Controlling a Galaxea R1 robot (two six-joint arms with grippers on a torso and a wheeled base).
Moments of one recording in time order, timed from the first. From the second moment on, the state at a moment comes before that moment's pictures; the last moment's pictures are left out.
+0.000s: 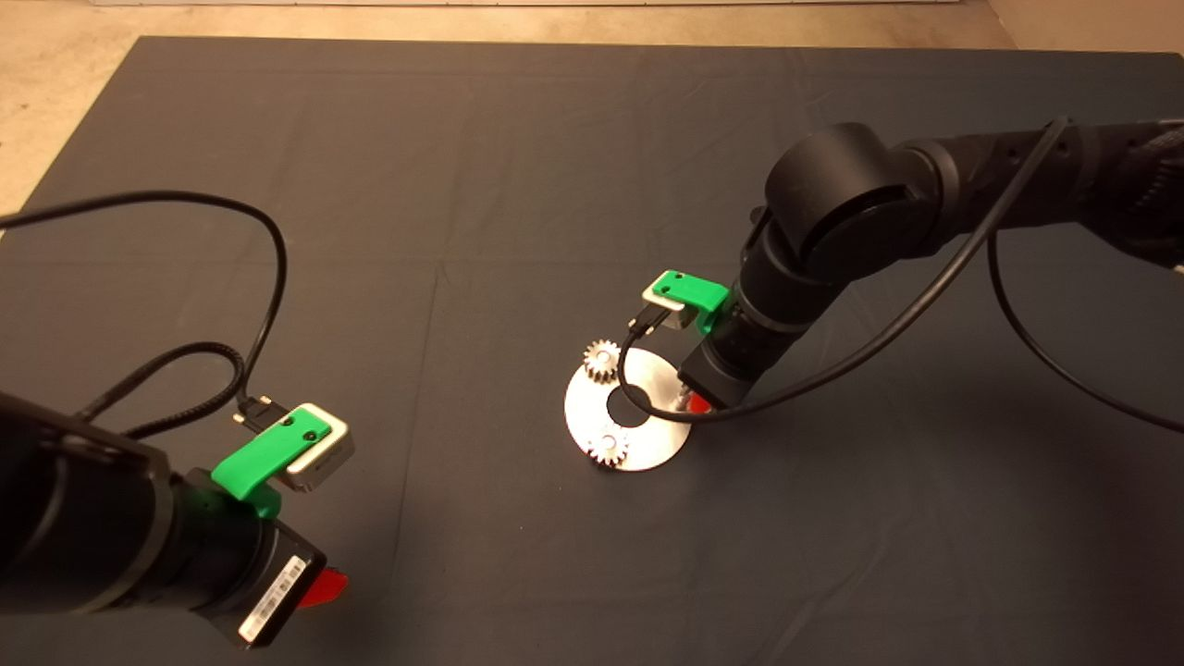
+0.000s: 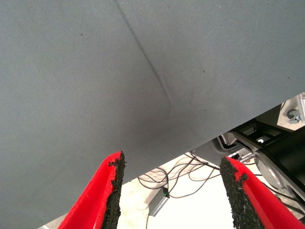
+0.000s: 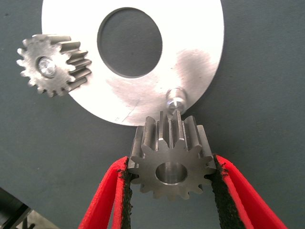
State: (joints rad) left arm -0.41 2.02 -0.32 0.31 1.46 -1.20; right arm 0.40 2.72 -1.02 -0.19 -1.52 0.91
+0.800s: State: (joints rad) left arm -0.41 2.01 -0.32 0.31 1.46 -1.20; right arm 0.38 2.76 -1.09 -0.19 -1.53 0.91
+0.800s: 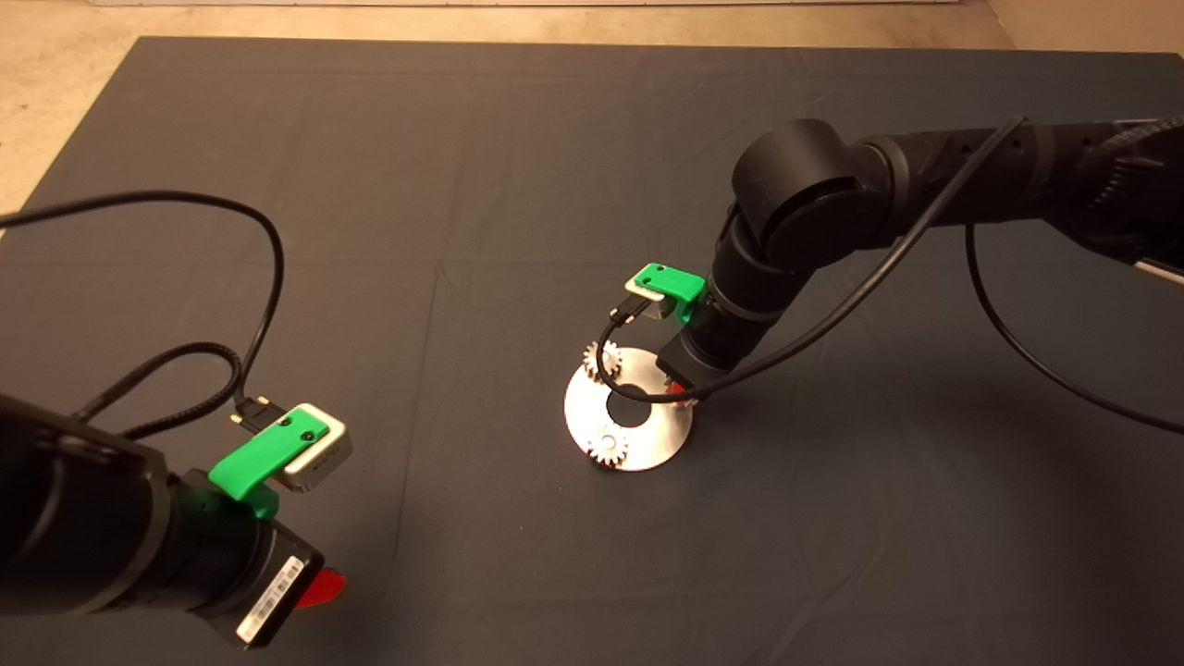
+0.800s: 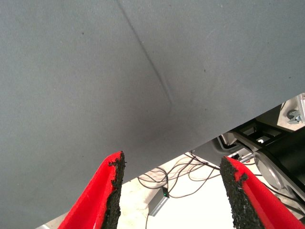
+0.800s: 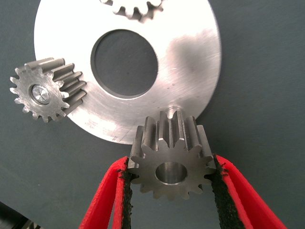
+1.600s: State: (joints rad) left arm -0.41 2.00 -0.32 0.31 1.46 -1.20; right arm 0.36 2.78 -1.14 -0.19 -1.53 0.91
